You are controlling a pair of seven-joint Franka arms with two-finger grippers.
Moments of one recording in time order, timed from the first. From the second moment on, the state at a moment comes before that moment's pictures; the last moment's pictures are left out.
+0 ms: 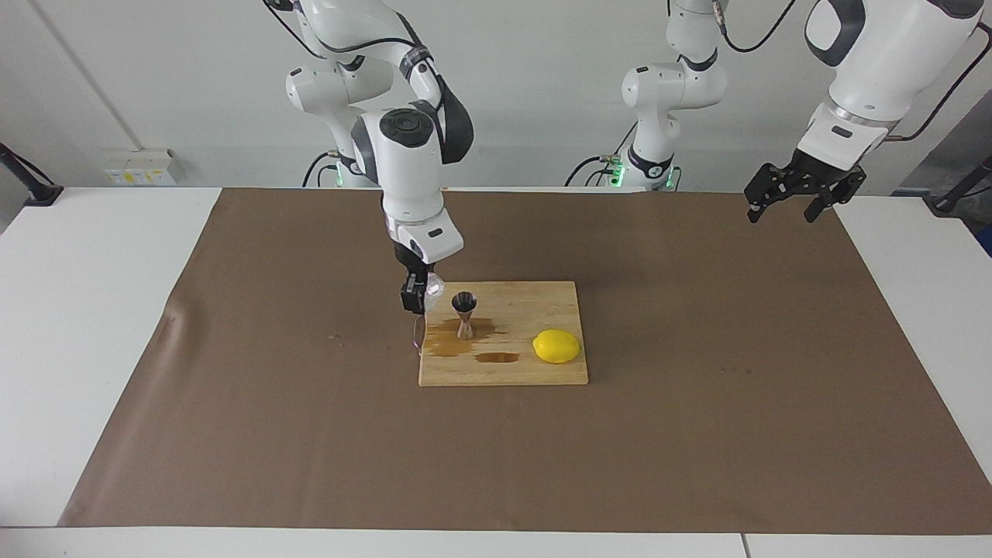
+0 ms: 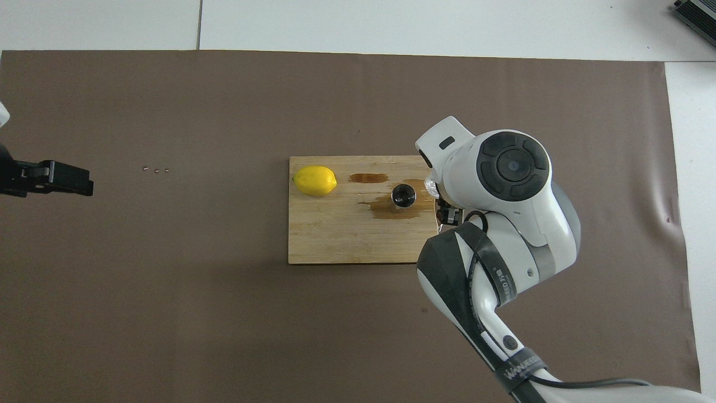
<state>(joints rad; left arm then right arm) 0.02 -0.06 -0.07 -1.66 -0.01 1.61 -0.01 0.45 0.17 -0.04 -1.85 -0.13 2.14 -0.96</state>
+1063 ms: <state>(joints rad) 0.02 -0.06 -0.07 -1.66 -0.01 1.61 -0.01 0.52 0.22 -0.04 -1.84 -0.33 2.17 -0.93</state>
